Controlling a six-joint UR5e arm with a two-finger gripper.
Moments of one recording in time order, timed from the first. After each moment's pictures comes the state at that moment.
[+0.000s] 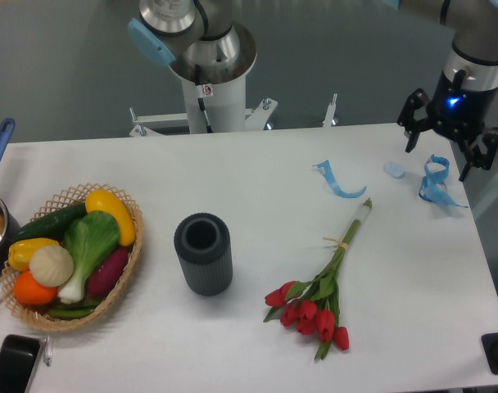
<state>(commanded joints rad) 2.88 -1.85 -1.35 -1.36 1.40 1.62</state>
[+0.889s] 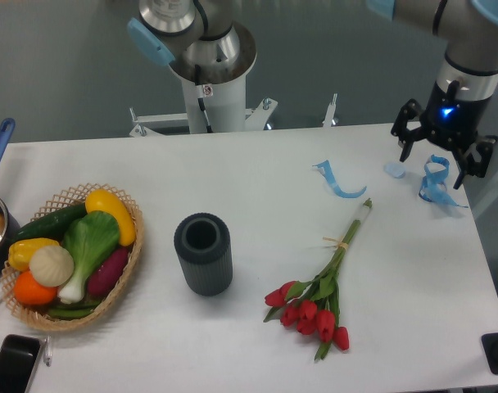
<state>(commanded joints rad) 2.87 -1.85 -1.45 -1.22 1.37 1.50</state>
